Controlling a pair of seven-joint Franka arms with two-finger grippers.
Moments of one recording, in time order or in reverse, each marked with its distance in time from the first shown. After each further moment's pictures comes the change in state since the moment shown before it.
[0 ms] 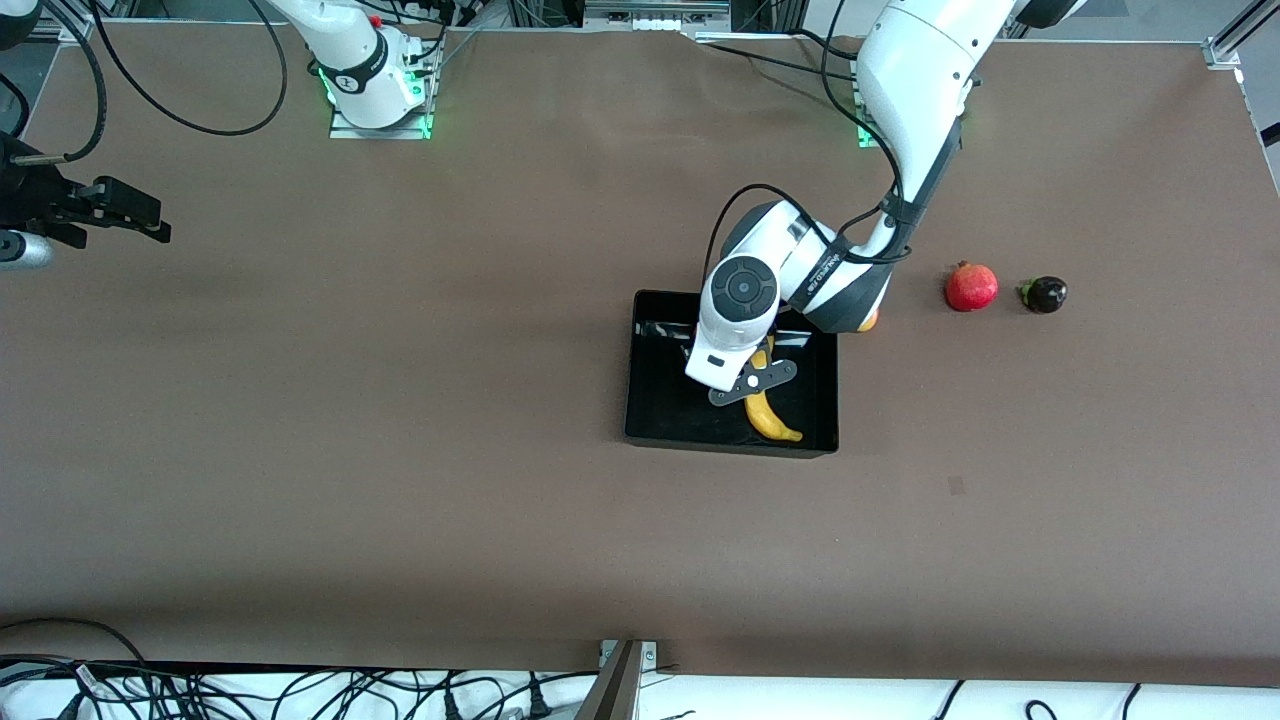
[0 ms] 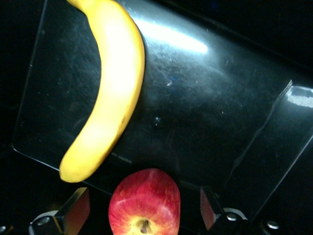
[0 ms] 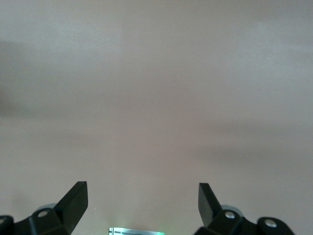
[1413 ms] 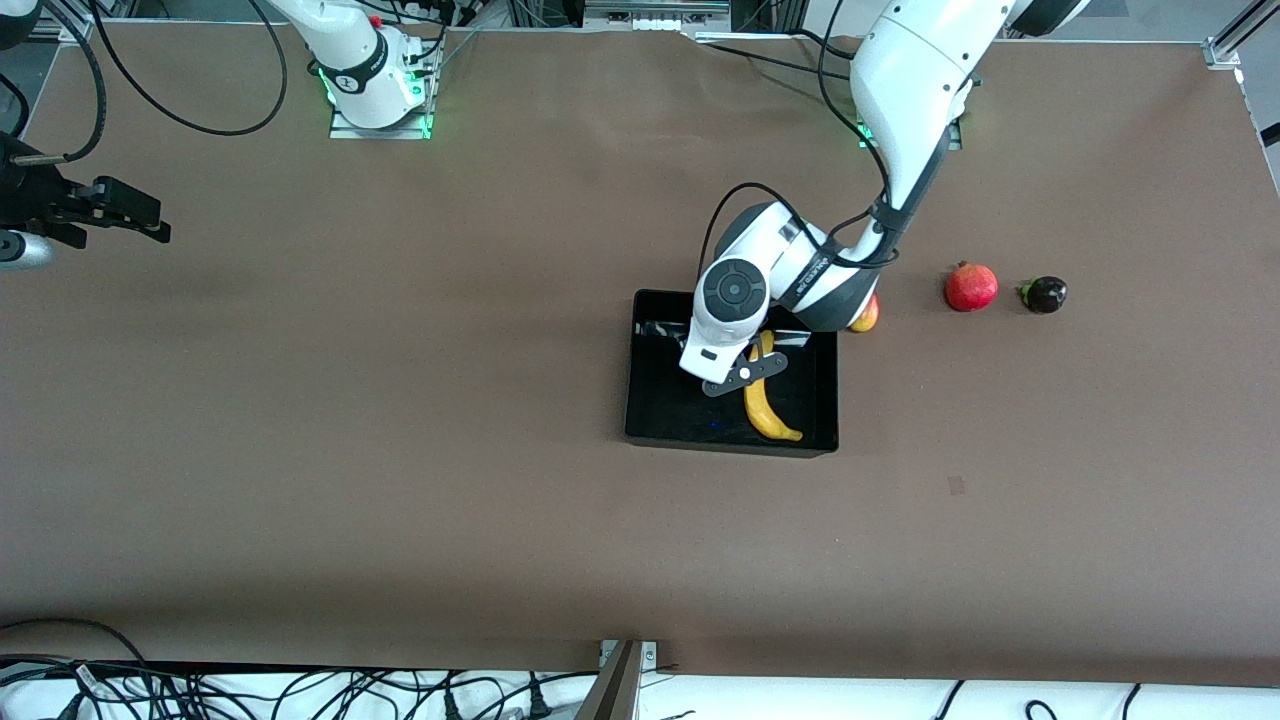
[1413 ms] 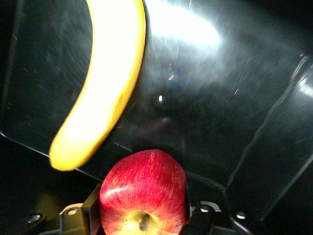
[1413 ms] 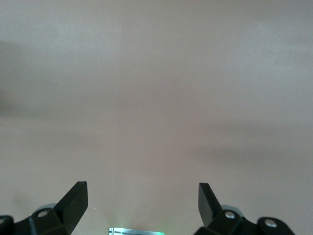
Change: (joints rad) left arm 0.045 0.001 -0.044 -0.007 0.001 -0.012 -0.014; right arm 0.000 0.000 0.000 0.000 0.000 0.000 0.000
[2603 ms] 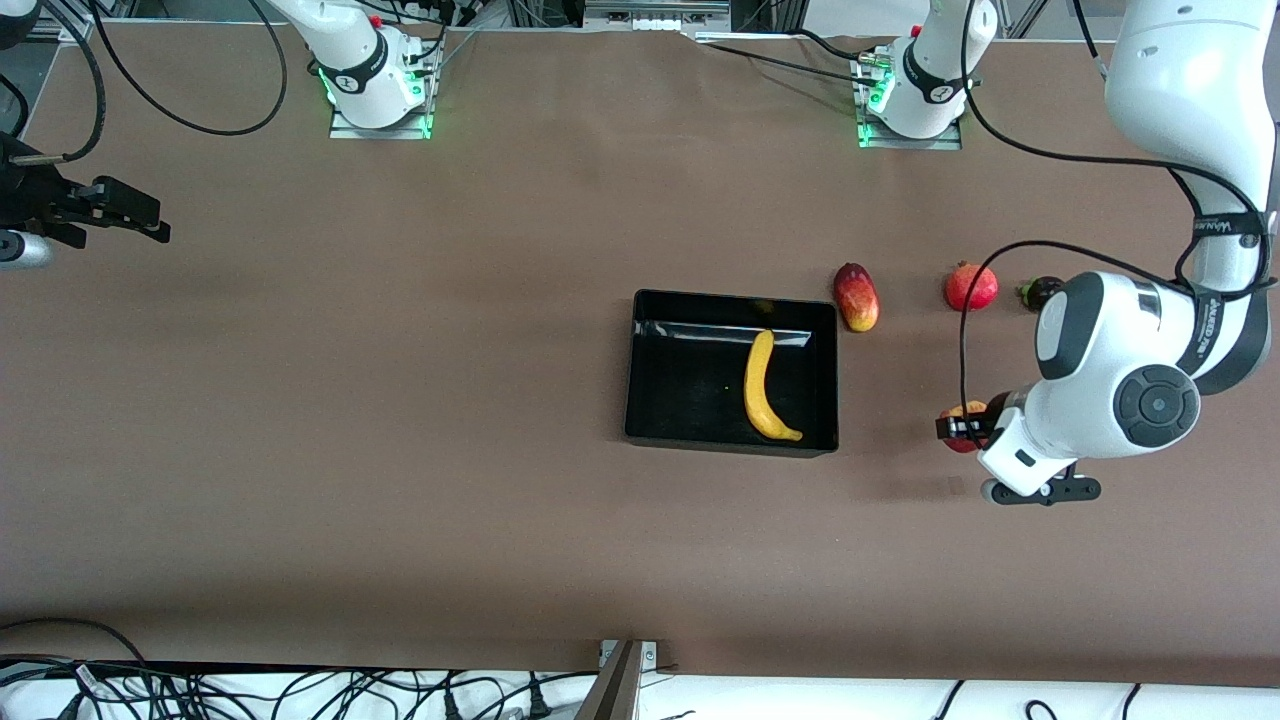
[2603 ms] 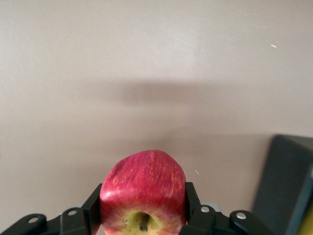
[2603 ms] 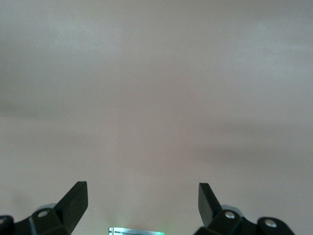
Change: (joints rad) left arm 0.564 -0.011 -0.063 0.190 0.163 -0.186 0.794; right arm 0.000 0.000 -0.001 0.000 0.000 0.000 0.000
